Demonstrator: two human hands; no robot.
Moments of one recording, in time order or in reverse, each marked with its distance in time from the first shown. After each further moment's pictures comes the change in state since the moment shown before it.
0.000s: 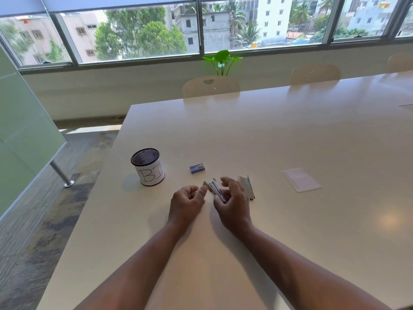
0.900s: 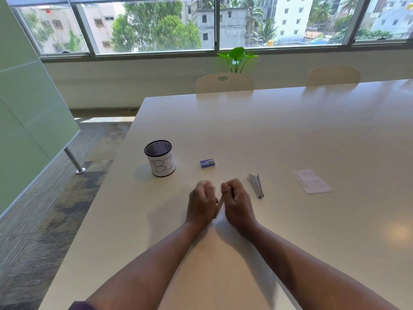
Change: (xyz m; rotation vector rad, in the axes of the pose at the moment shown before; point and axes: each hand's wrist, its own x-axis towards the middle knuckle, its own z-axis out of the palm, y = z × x) left_hand -0.021 0.010 0.022 0.054 0.159 0.093; right_hand -0.003 0.001 0.006 0.153 -0.140 0.081
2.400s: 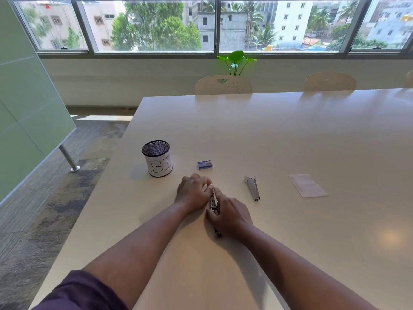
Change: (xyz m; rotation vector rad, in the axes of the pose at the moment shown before) left_hand 0.053 -0.011 -0.014 0.699 -0.301 0.123; right_hand -0.007 -0.003 -0.002 -0.734 -0.274 -0.186
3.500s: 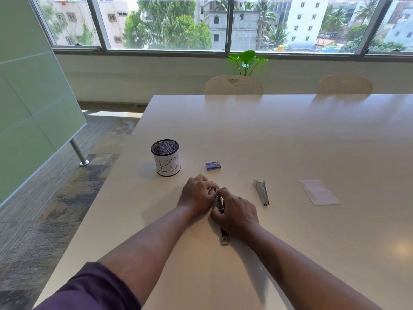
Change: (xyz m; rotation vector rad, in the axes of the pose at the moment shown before) left_hand -0.005 -0.008 -0.001 -0.050 0.074 0.021; right_hand 0.014 0.001 0.008 -0.063 0.082 -0.078
